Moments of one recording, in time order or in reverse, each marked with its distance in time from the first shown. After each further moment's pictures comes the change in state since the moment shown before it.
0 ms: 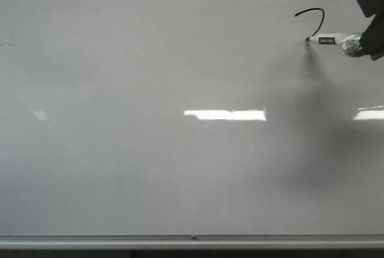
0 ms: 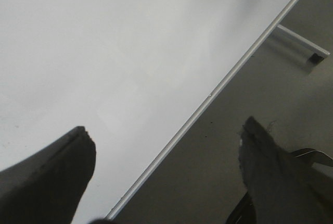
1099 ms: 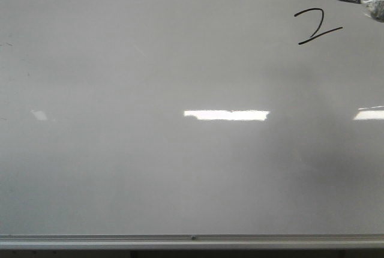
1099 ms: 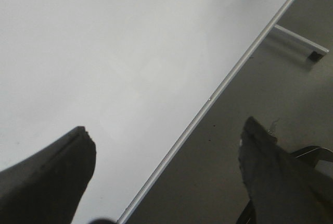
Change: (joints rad) left arm -0.004 0.004 0.000 -0.048 -0.010 0.110; right arm 0.025 -0.250 0.000 -0.002 0.253 -0.078
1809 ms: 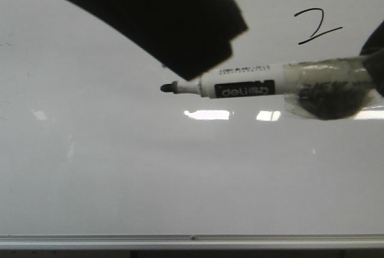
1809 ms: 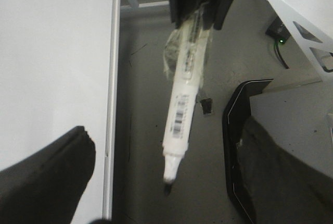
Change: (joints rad) left arm -0.486 0.330 -0.107 -0.057 -0.029 0.232; right arm 0.492 -0.082 0.000 0.098 0.328 -0.305
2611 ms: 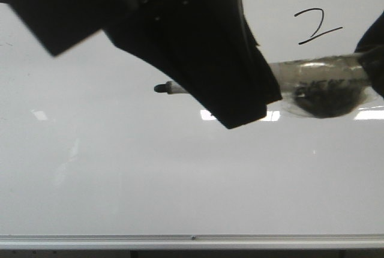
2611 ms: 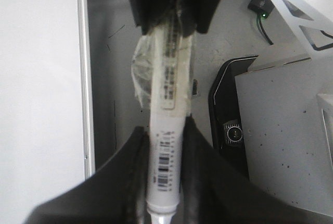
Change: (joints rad) left arm -0.032 0.102 -0.013 0.012 -0.001 0.009; right arm 0.002 0.000 0.000 0.000 -0.010 -0.008
